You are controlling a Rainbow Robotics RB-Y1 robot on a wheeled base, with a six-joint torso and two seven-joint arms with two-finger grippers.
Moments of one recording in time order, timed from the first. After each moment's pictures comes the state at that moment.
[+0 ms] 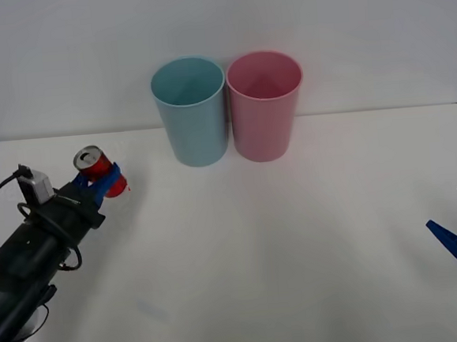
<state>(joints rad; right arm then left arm) 0.35 -0.40 -0.52 -1.66 0.96 -1.22 0.00 0.01 0.30 0.18 -1.54 -1.05 -0.66 -0.08</state>
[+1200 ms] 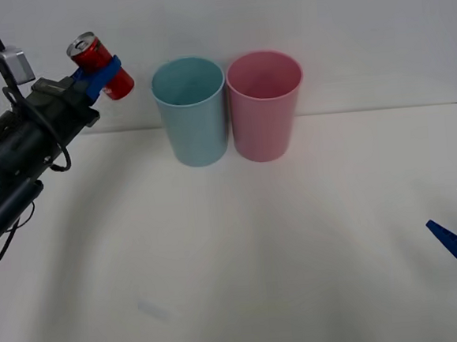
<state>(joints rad) 0.35 -0.40 -0.52 -1.66 0.96 -1.22 0.00 -0.36 0.41 0.18 -1.54 -1.22 -0.68 0.39</state>
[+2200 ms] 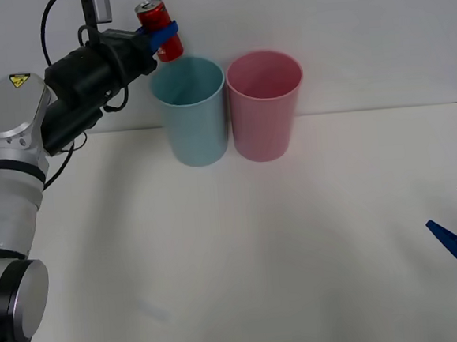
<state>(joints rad) 0.35 -0.40 -0.52 -1.66 0.96 -1.22 0.00 -0.85 0.34 0.10 -0.99 -1.39 -0.68 0.36</state>
